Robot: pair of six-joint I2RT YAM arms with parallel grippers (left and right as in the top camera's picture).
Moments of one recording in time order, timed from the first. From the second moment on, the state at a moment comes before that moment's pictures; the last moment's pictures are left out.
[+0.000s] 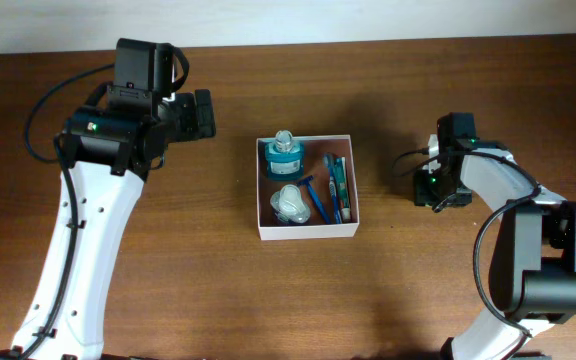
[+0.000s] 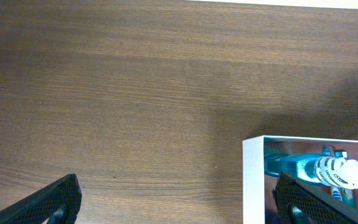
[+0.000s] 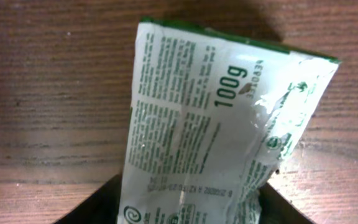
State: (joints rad) left arm -0.21 1.58 1.73 -1.05 -0.18 -0.22; right arm -0.08 1.89 1.14 -0.71 0.03 0.00
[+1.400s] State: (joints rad) left arm -0.21 1.58 1.73 -1.05 -0.18 -0.22; right arm 0.33 1.50 1.21 -0.85 -0.02 0.33
